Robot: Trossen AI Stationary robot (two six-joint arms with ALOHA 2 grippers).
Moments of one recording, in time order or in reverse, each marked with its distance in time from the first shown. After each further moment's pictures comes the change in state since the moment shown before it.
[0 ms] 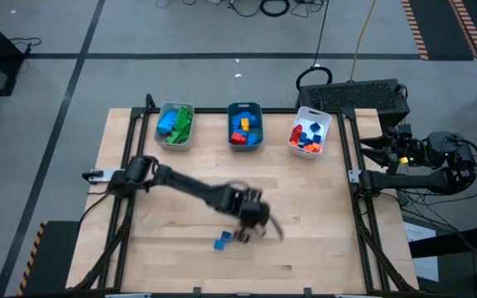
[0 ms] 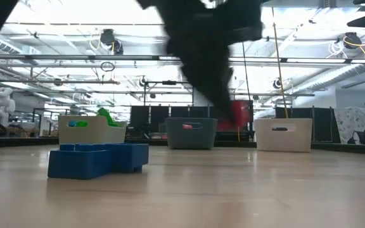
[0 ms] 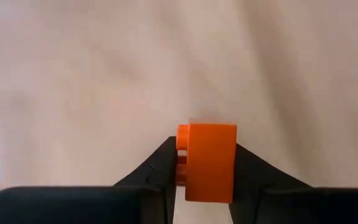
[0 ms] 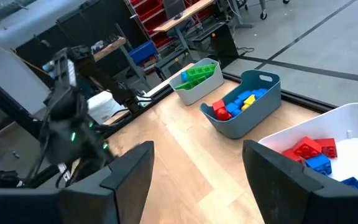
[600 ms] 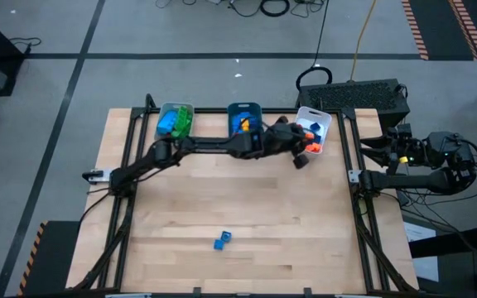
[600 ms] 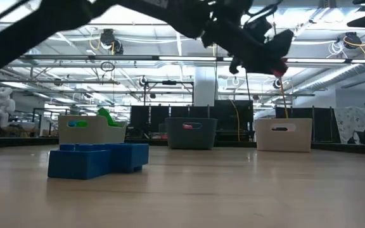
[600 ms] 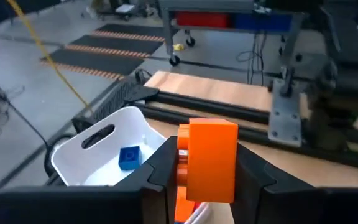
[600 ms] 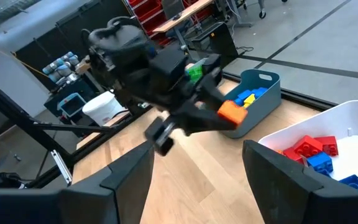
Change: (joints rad) left arm 0.373 0.230 0.452 0.568 -0.179 -0.103; right arm 0.000 0.000 0.000 0.000 0.003 0.018
